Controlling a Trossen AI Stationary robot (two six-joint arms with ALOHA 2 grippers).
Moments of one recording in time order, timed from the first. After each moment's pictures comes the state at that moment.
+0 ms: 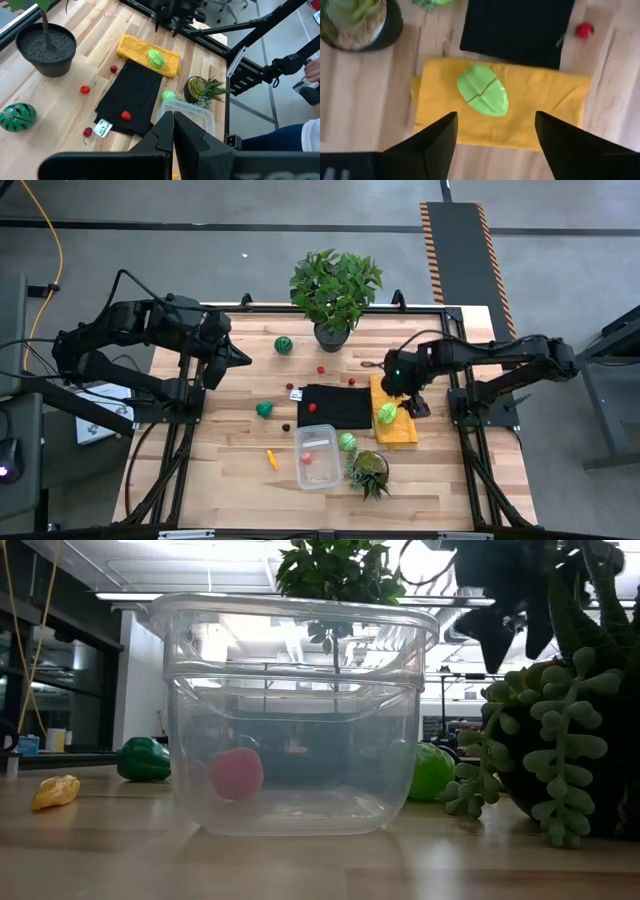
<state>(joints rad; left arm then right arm) 0.18 1.05 1.51 -1.10 0.09 -0.43 -0.04 1.26 1.02 -1.04 -0.14 -0.30</state>
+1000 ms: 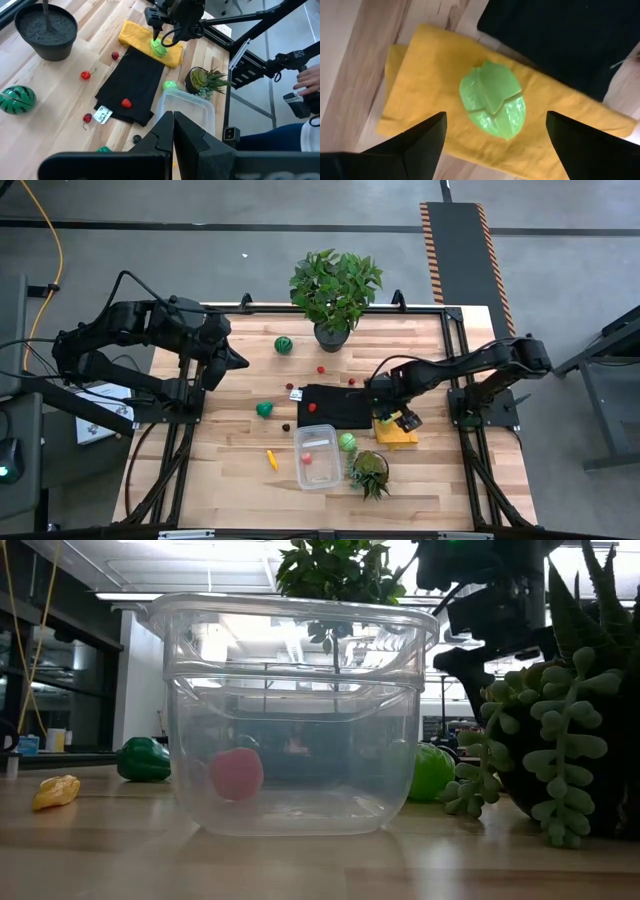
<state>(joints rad) 0.18 1.05 1.51 -1.16 0.11 -0.47 0.07 1.51 1.00 -0.94 -0.06 -0.45</state>
